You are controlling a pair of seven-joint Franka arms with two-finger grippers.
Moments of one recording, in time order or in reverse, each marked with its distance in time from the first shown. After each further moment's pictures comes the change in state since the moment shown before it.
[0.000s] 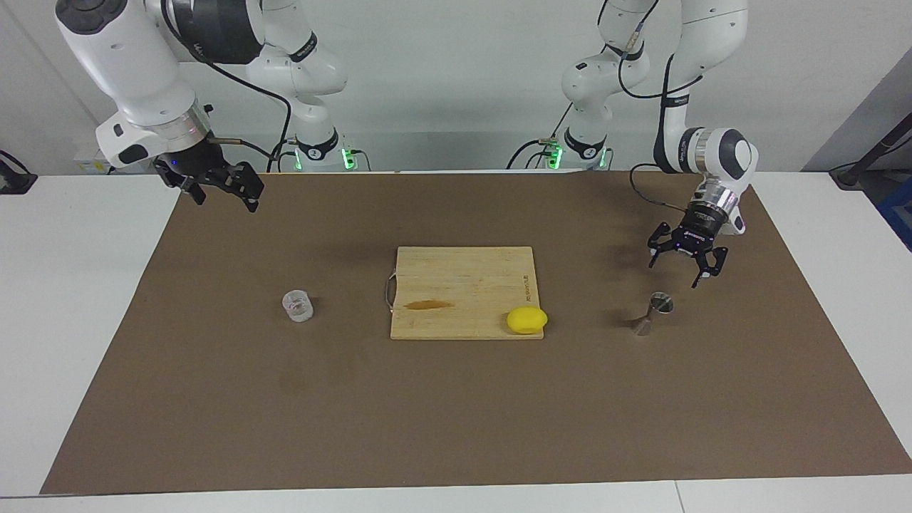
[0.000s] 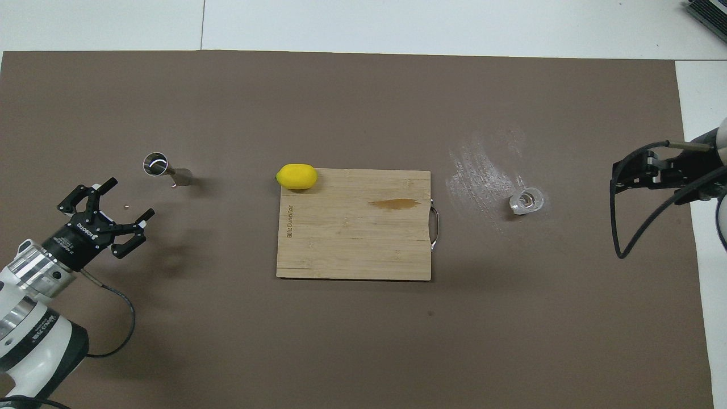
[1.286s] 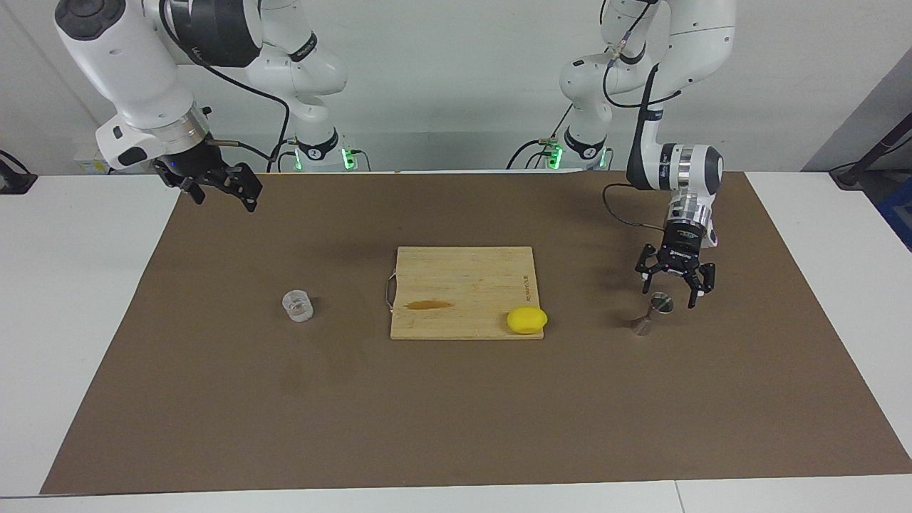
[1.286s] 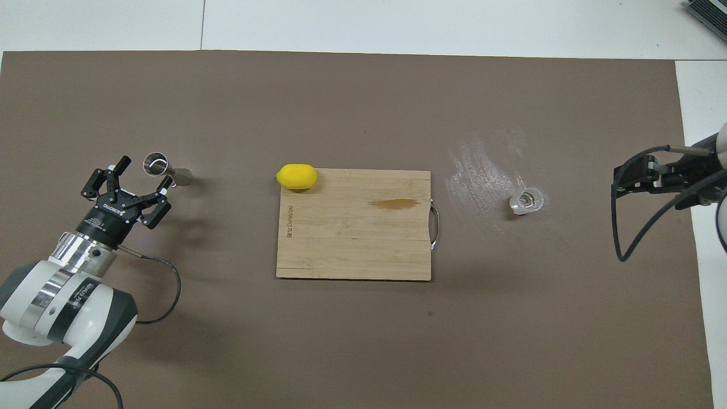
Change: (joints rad) left arm -0.146 0.082 -0.013 0.065 -0.465 0.107 0.132; right arm -0.007 -0.008 0.000 -0.022 0.000 0.000 0.000
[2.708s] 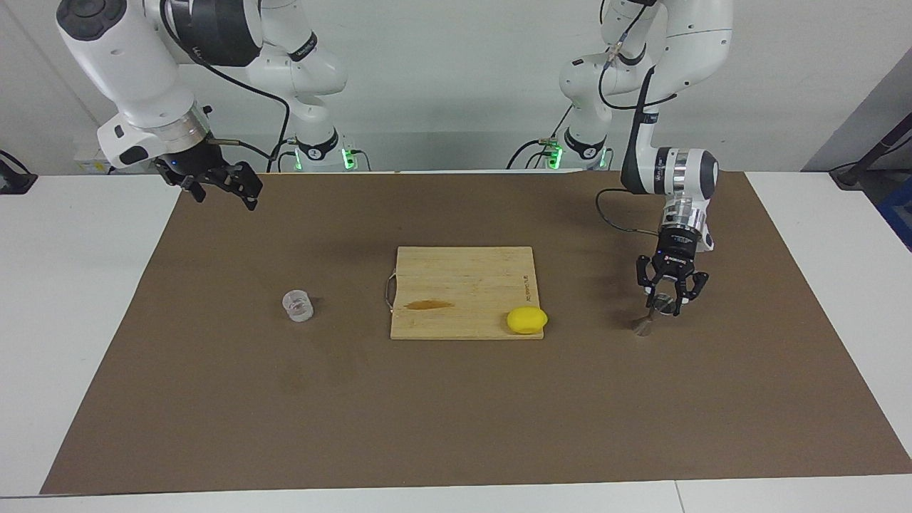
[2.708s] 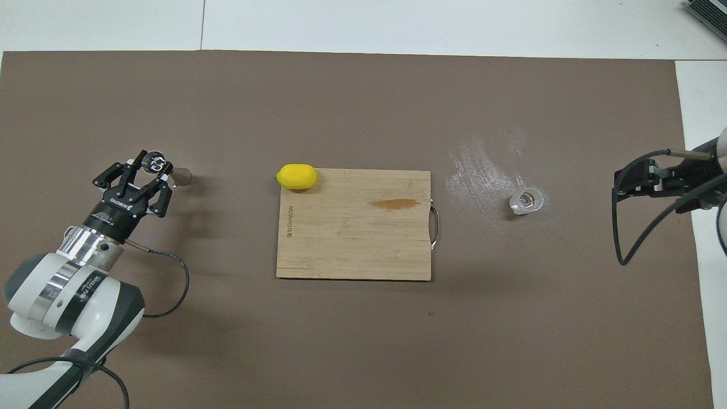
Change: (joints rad) left arm -0.014 0.016 -0.003 0.023 -0.014 0.021 0.044; right arm -0.004 -0.012 0.000 -0.017 0.000 -0.001 0.000
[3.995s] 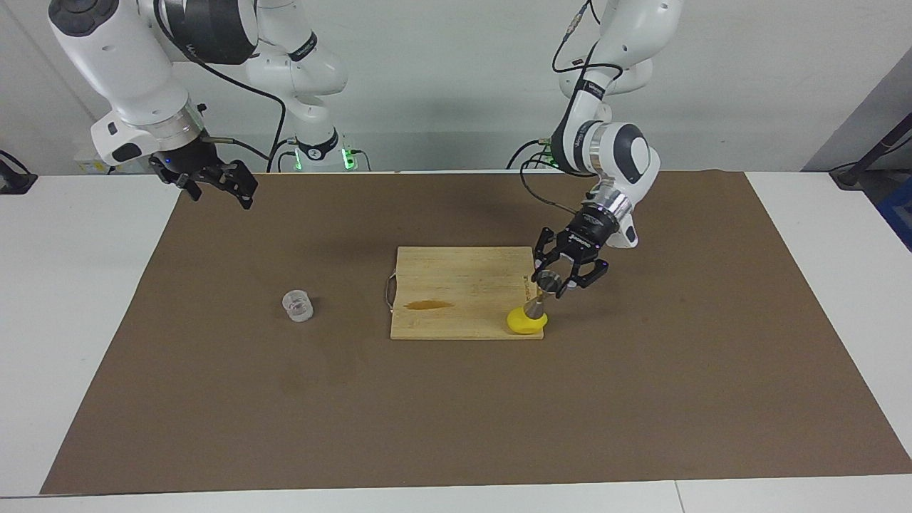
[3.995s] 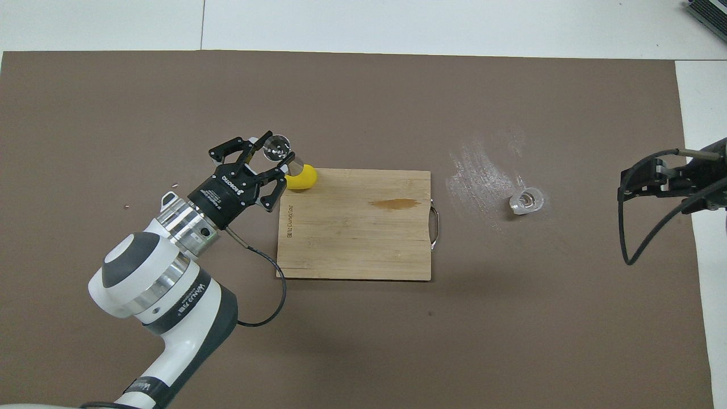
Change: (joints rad) left arm -0.011 -0.059 -0.472 0.181 -0.005 0.215 -0.167; right arm -0.011 -0.006 0.000 -0.001 0.000 0.000 0.000
